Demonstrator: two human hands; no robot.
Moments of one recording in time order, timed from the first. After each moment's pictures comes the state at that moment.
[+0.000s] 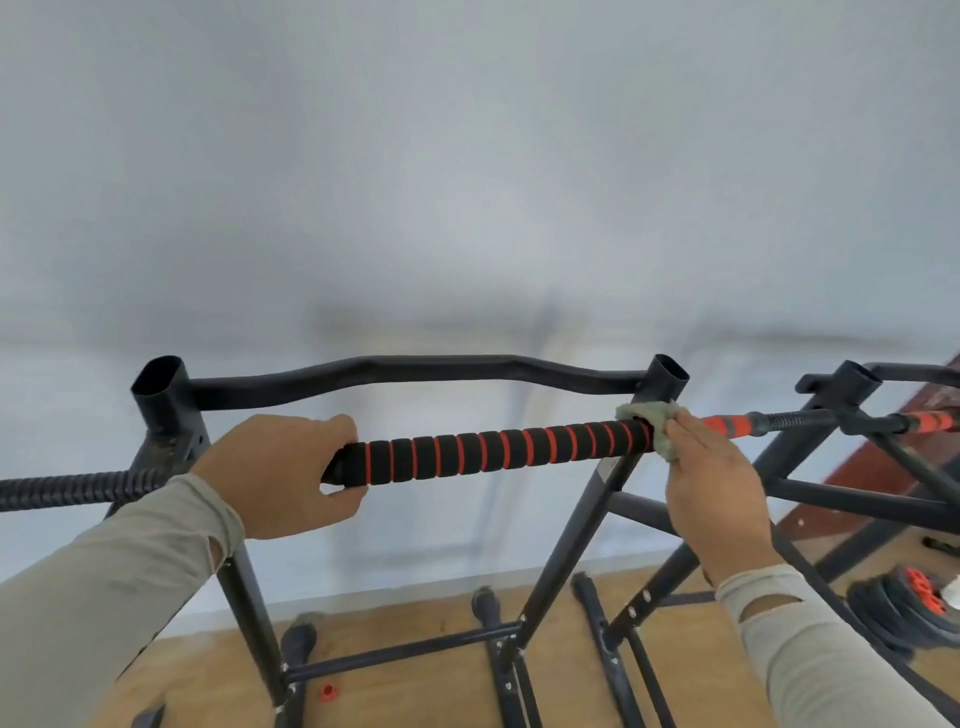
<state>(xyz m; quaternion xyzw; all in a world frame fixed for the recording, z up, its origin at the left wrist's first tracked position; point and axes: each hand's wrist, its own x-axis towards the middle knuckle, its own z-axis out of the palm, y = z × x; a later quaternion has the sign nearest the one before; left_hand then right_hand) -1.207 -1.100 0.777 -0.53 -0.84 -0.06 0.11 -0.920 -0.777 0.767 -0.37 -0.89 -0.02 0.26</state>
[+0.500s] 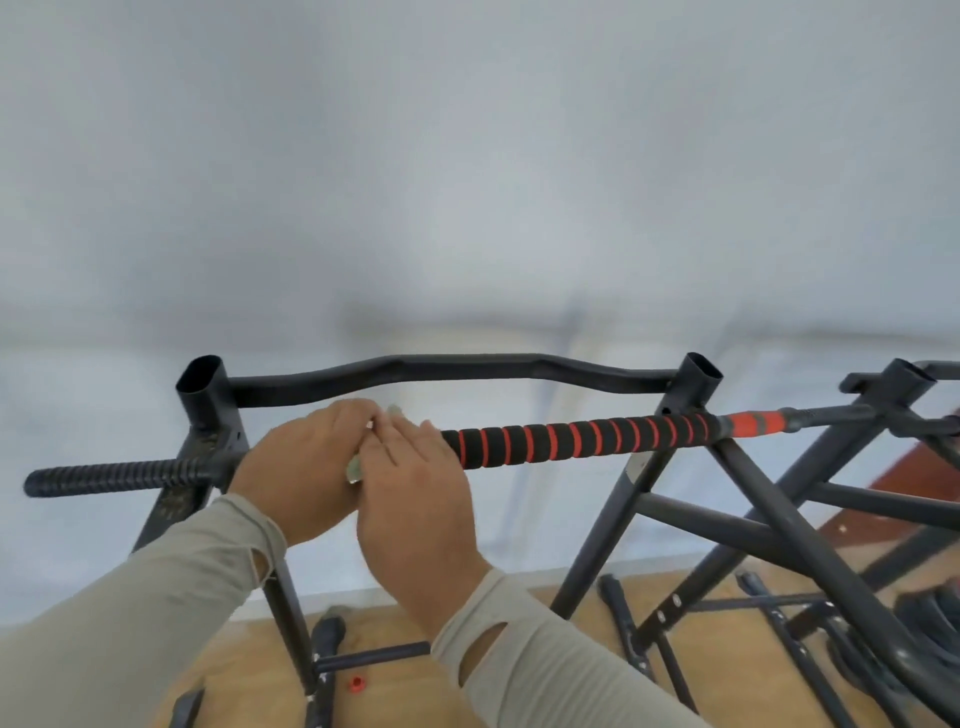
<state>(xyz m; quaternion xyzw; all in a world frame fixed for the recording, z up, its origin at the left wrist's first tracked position) -1.198 -1.102 0.761 -0.48 -0.84 -0.20 0.16 -1.081 -1.011 0.751 -0.08 -0.95 0.03 0.30</state>
